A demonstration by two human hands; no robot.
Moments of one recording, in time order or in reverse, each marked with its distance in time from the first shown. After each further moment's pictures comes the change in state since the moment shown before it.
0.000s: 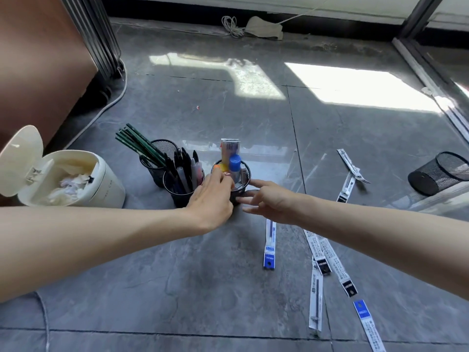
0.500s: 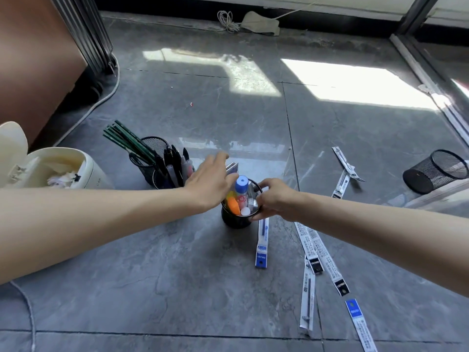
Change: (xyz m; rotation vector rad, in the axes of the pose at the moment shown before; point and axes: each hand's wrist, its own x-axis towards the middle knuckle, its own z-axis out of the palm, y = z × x) left_hand 0.026 0.015 -0.016 -0.190 -0.068 -0.133; right_hand -0.003 0.001 -0.024 -0.278 0.234 0.082
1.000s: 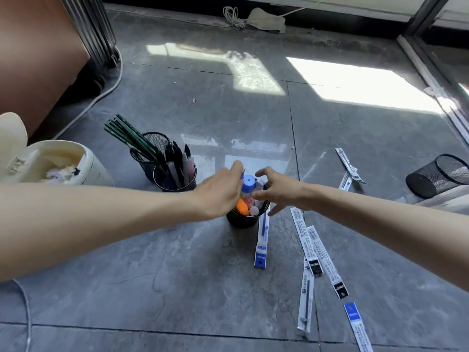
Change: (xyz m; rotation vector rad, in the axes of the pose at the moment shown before) left_hand -0.005 0.009 0.009 0.110 -0.123 0.160; right_hand -0.004 -0.014 -0.021 -0.418 -0.129 -0.186
